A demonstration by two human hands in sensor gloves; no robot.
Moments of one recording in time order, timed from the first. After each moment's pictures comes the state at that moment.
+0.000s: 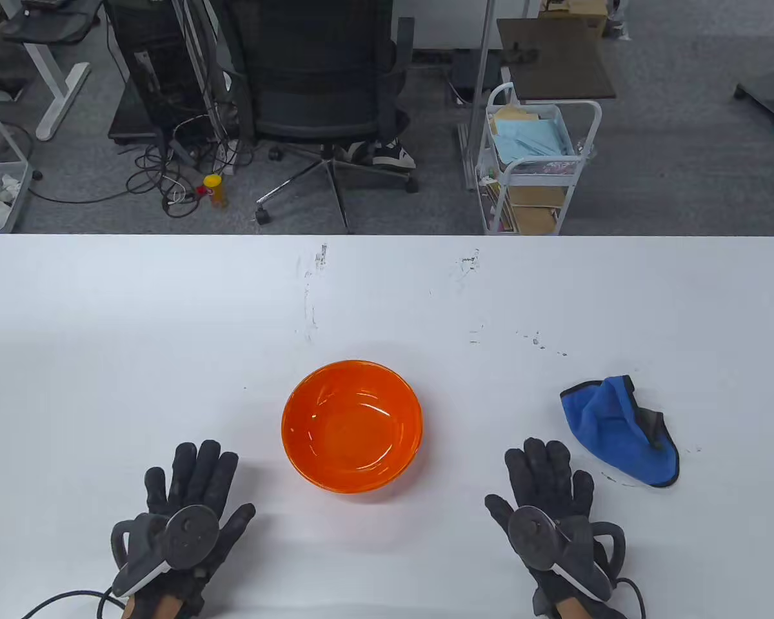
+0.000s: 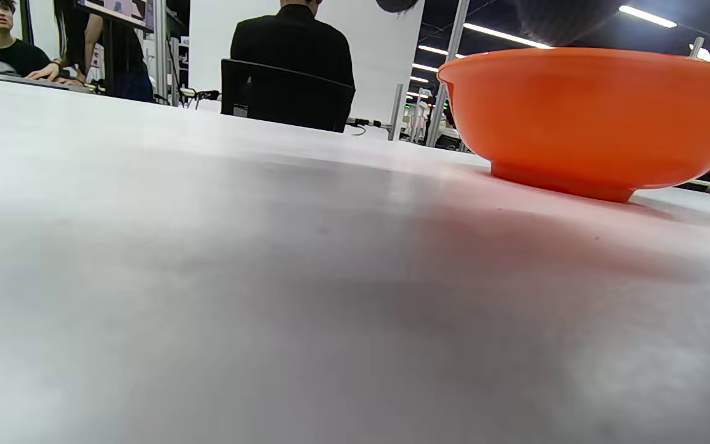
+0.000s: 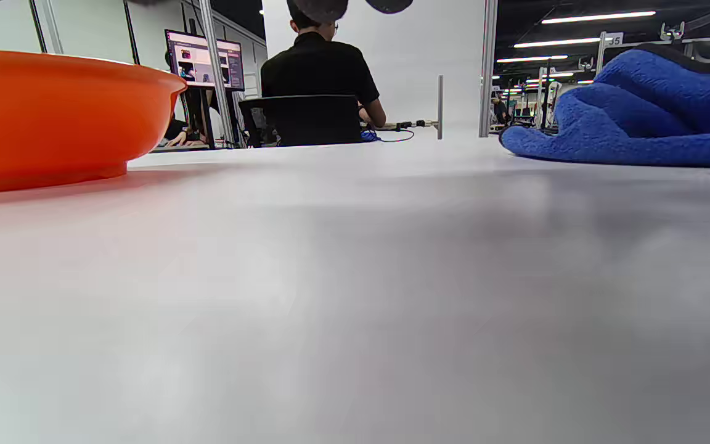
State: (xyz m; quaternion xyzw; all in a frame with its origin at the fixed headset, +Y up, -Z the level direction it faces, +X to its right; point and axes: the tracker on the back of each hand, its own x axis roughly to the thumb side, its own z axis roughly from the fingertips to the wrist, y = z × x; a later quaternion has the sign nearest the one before) left_hand -0.295 -0.752 -0.186 -0.02 -0.10 0.07 0.99; right_hand 0.172 -0.750 -0.181 0.05 -0.02 1.00 0.06
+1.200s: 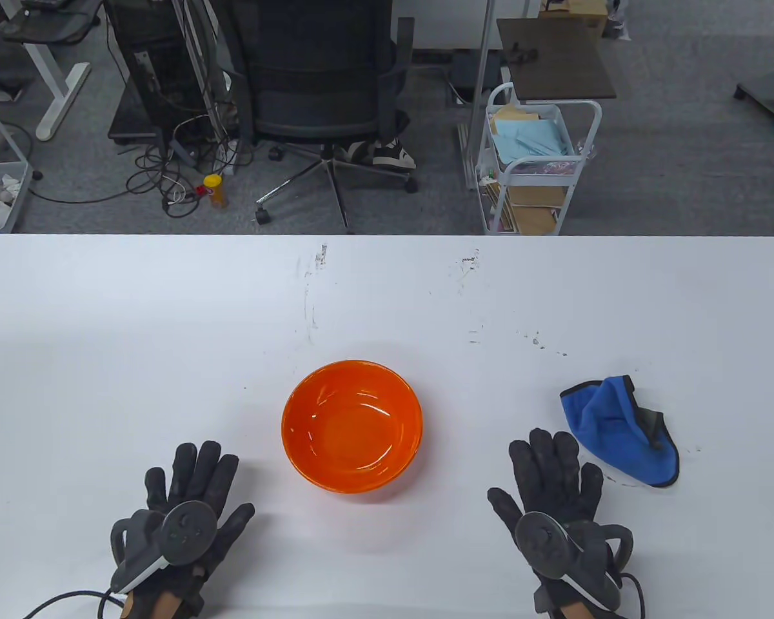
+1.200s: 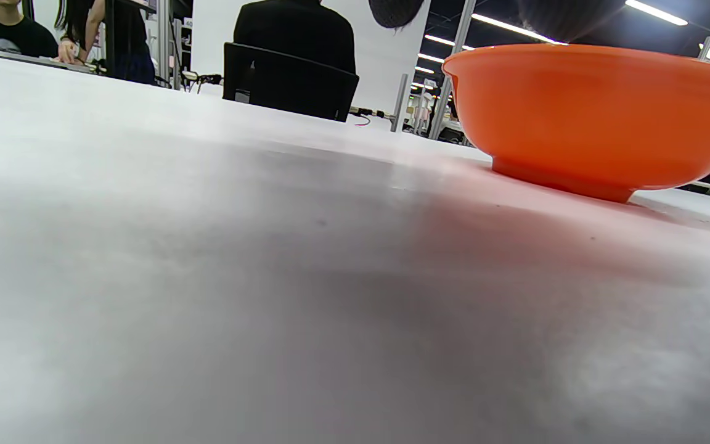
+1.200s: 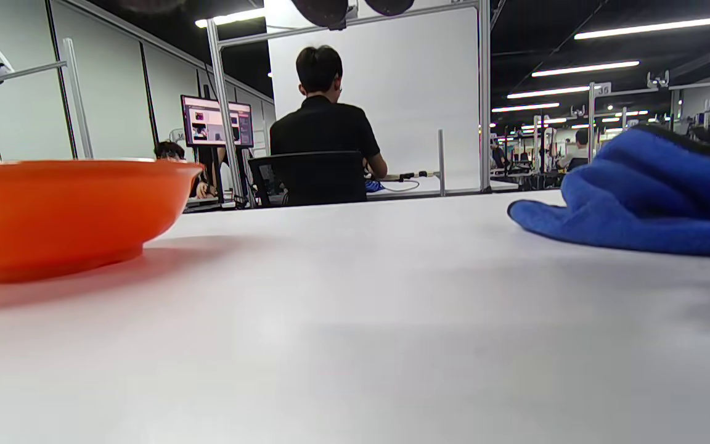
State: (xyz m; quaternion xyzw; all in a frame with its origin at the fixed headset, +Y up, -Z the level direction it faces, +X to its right) left_hand -0.297 -0.754 -0.190 -0.04 -0.10 0.08 0.99; right_hand 0.174 -0.720 -0.172 0.05 -0.09 0.99 0.08
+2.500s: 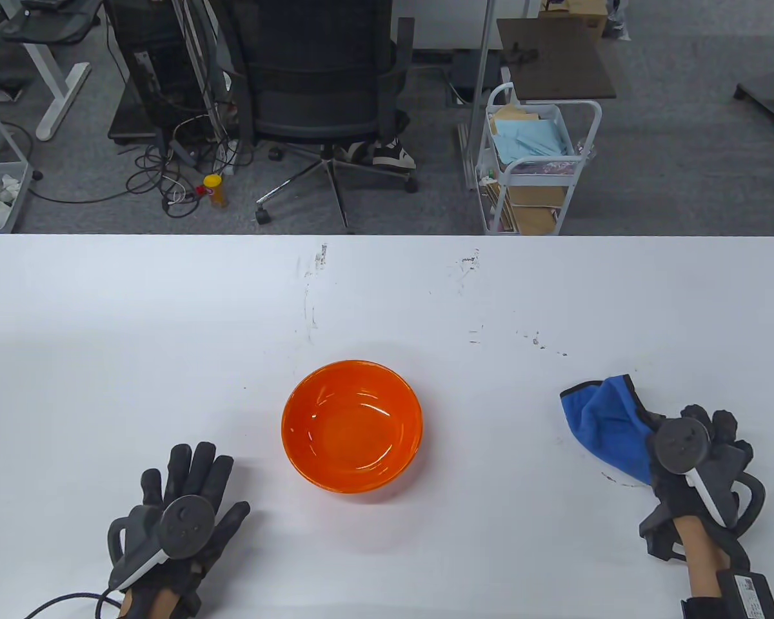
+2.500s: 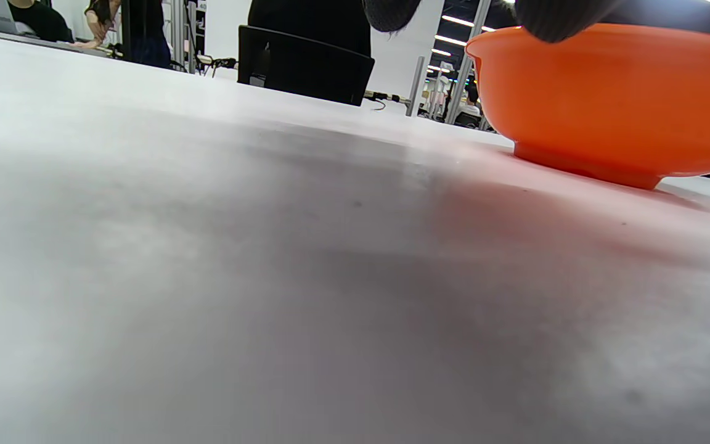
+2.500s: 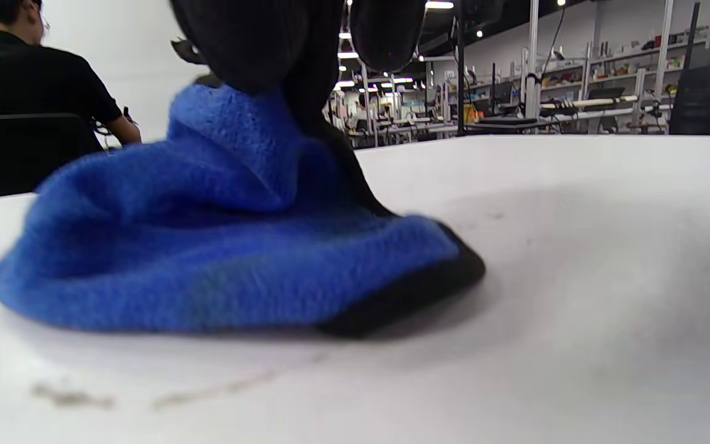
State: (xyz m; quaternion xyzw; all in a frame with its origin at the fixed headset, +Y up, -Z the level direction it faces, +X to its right) left_hand -0.301 -0.756 -0.192 -0.06 -0.08 0.08 0.99; right_hand 0.348 -0.724 -0.252 -0.20 -0.04 0.98 0.07
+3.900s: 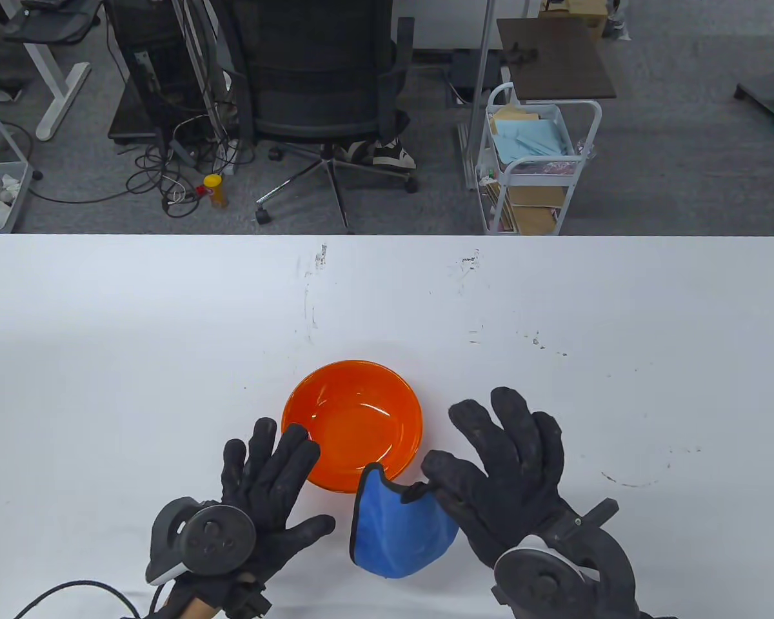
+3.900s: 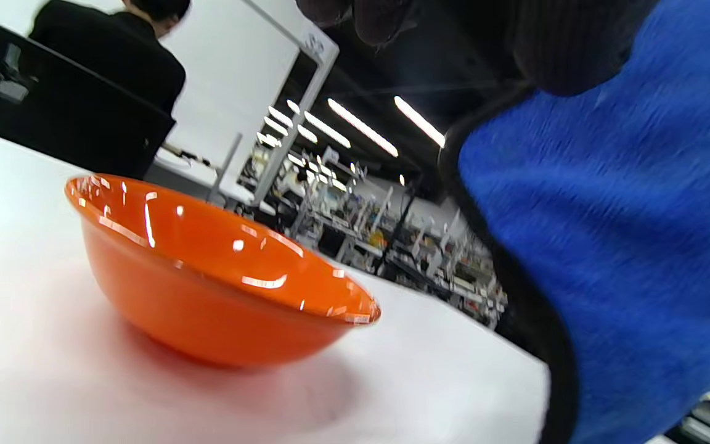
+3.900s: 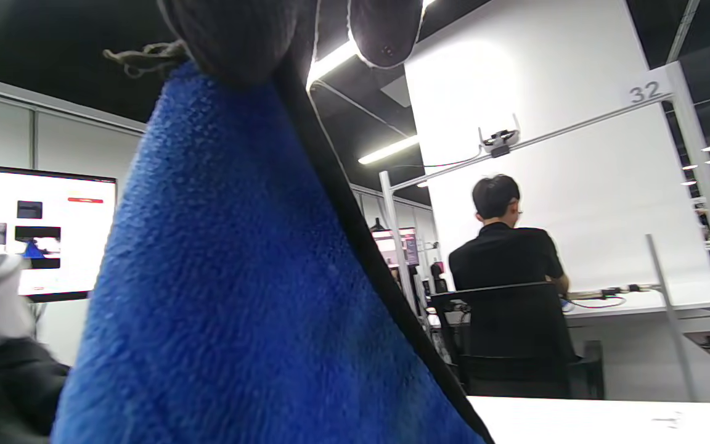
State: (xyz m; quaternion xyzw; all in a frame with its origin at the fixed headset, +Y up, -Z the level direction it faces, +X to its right) left_hand -0.205 -0.669 -0.182 0.00 -0.29 0.23 0.93; right_hand 0.096 -0.543 -0.132 0.26 -0.20 0.93 0.18
